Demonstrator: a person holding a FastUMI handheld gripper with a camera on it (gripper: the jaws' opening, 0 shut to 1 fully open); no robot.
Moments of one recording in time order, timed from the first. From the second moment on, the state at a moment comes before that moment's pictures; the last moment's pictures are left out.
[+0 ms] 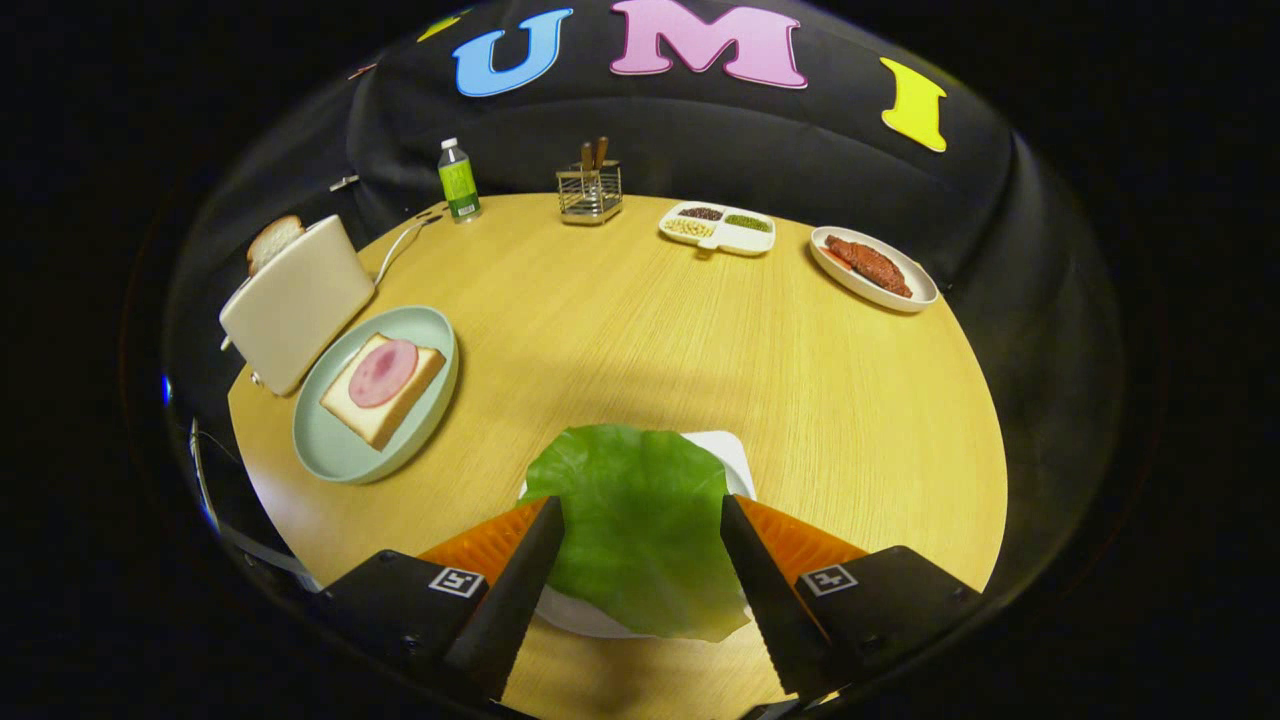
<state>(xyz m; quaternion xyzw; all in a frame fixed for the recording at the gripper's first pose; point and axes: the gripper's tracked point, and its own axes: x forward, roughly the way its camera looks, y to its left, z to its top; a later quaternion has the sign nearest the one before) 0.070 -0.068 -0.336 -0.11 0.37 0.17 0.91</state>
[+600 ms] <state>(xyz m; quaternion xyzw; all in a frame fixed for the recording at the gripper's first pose) 0.070 -0.068 -0.355 -0.12 0.38 0.18 0.90</state>
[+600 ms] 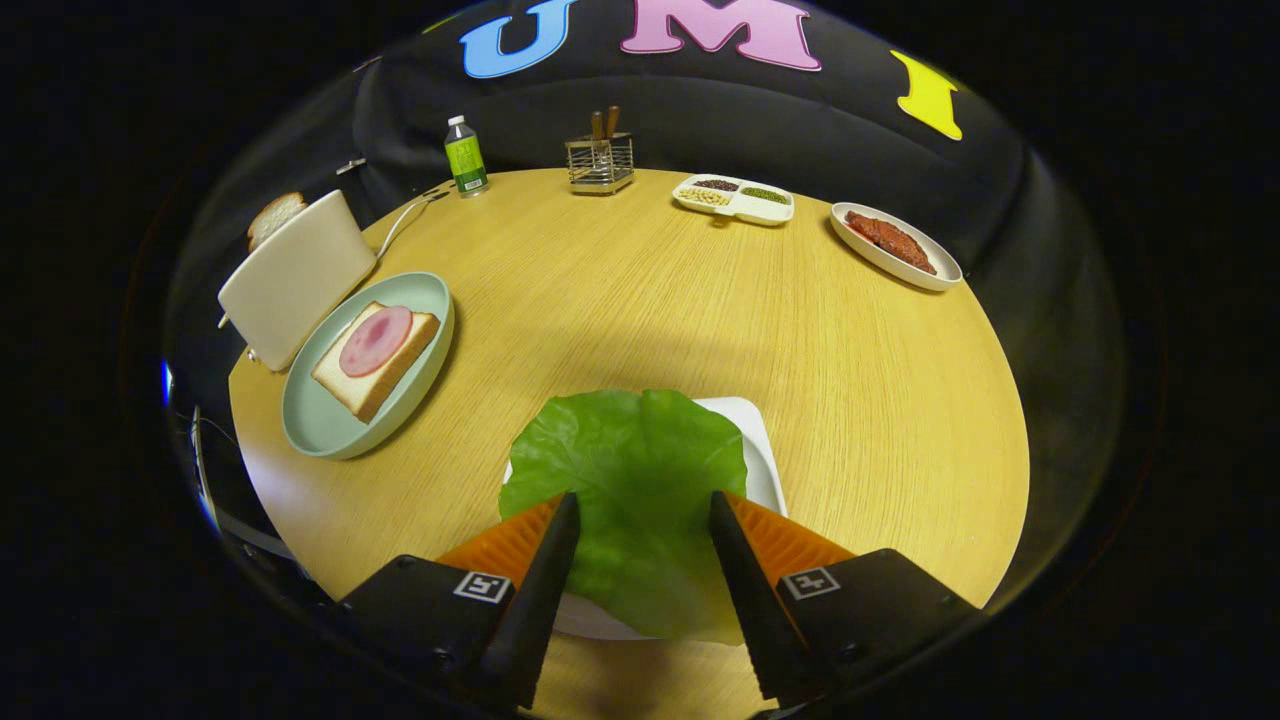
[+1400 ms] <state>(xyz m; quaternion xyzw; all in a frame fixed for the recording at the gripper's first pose) 0.077 -0.078 -0.348 -0.08 0.40 0.18 0.89</state>
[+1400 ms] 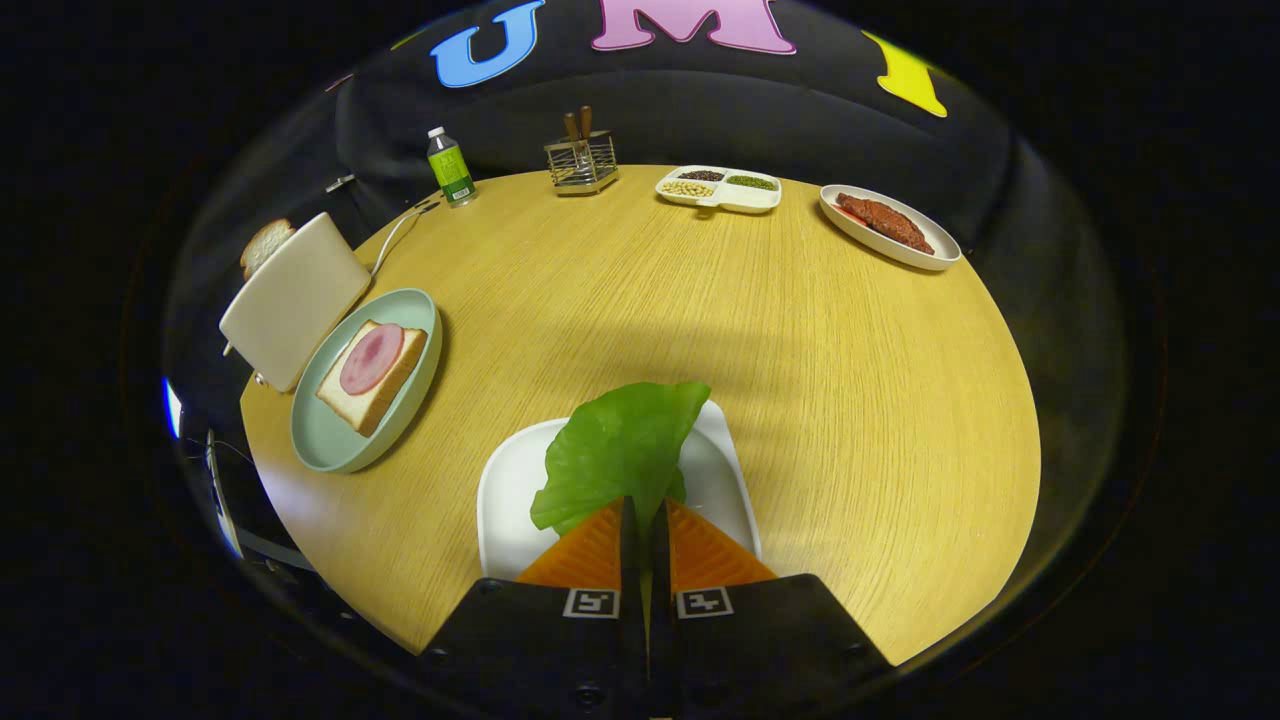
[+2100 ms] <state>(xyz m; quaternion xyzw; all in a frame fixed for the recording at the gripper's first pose) 0.061 0.004 -0.229 -0.07 0.34 0.19 0.92</state>
